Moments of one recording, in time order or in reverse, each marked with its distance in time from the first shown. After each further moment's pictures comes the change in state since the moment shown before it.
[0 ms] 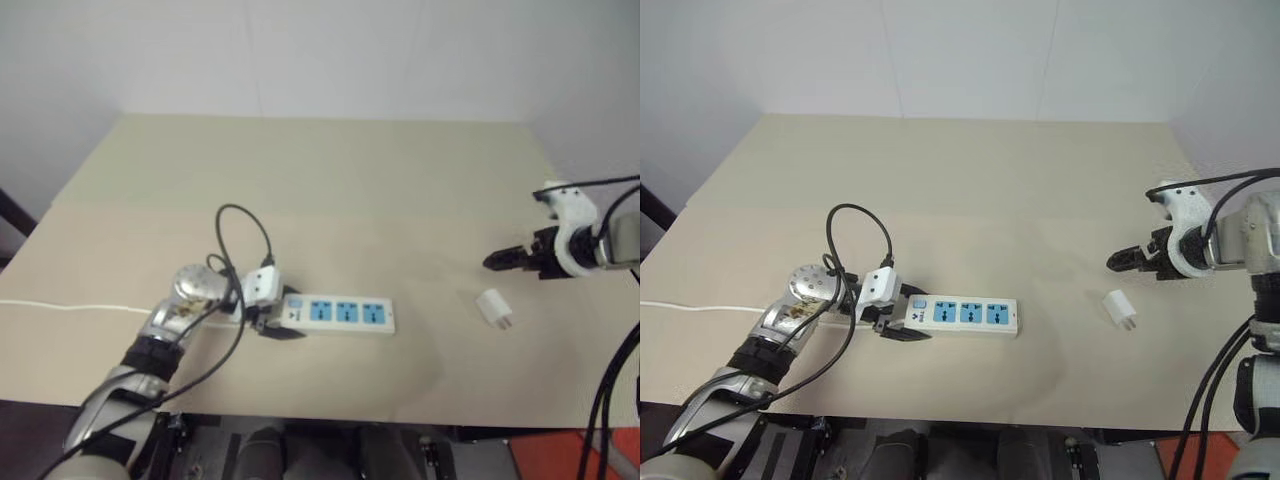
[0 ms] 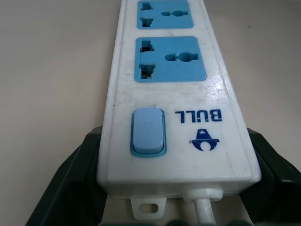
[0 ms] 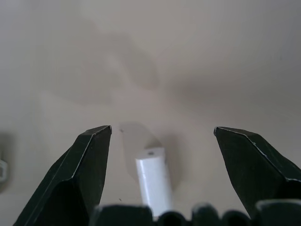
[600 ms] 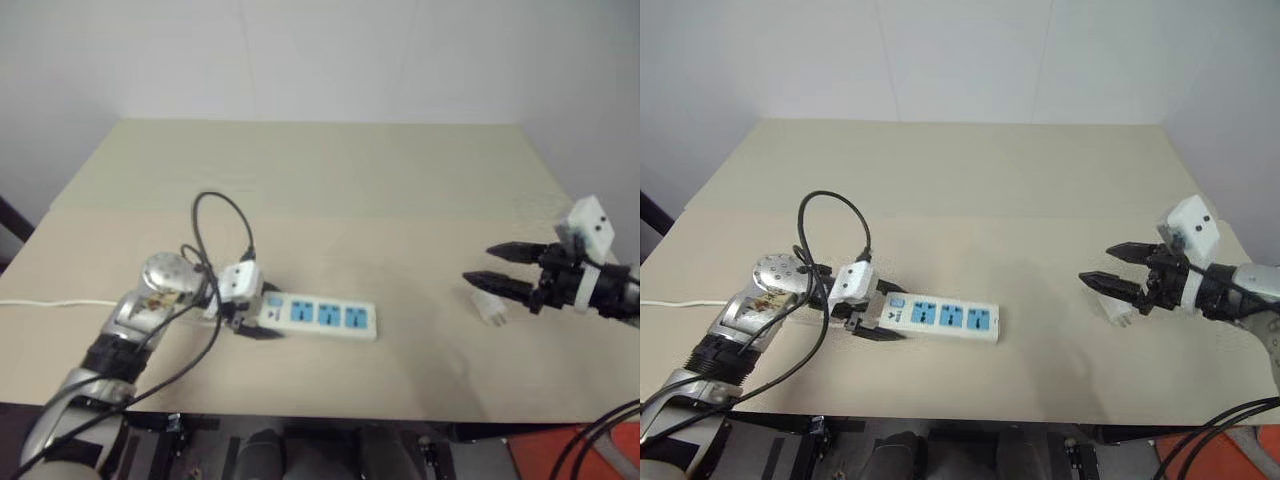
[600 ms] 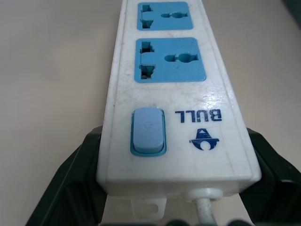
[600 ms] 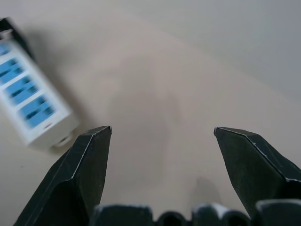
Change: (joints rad) left arm 0.006 0.147 -0.001 -0.110 -0.027 0.028 -0.092; right arm 0.688 -0.001 -0.475 -0.522 0.098 -0.700 0.380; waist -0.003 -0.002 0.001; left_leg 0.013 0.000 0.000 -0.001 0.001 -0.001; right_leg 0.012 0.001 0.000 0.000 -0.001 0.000
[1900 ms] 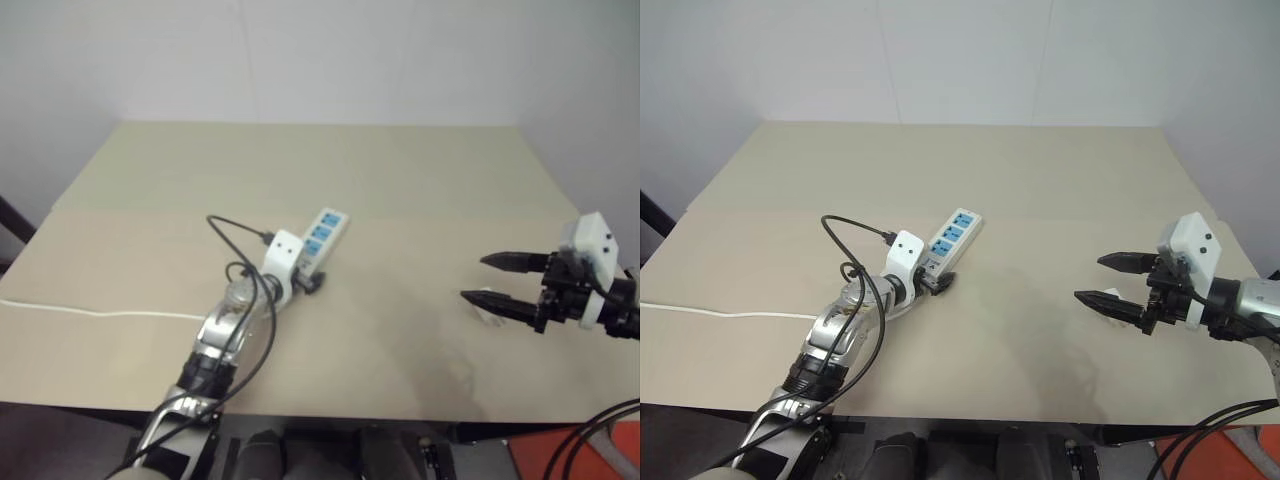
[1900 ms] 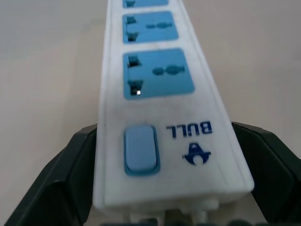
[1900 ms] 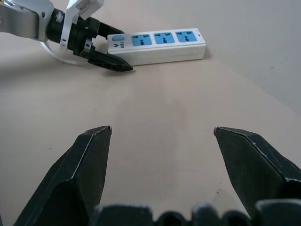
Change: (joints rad) left arm 0.071 -0.475 0.103 -0.223 0.061 0.714 1.113; right arm 0.158 0.022 -0.053 -0.084 -0.010 -0.254 0.135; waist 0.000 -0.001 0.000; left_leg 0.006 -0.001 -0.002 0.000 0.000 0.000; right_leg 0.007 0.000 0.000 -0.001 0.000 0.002
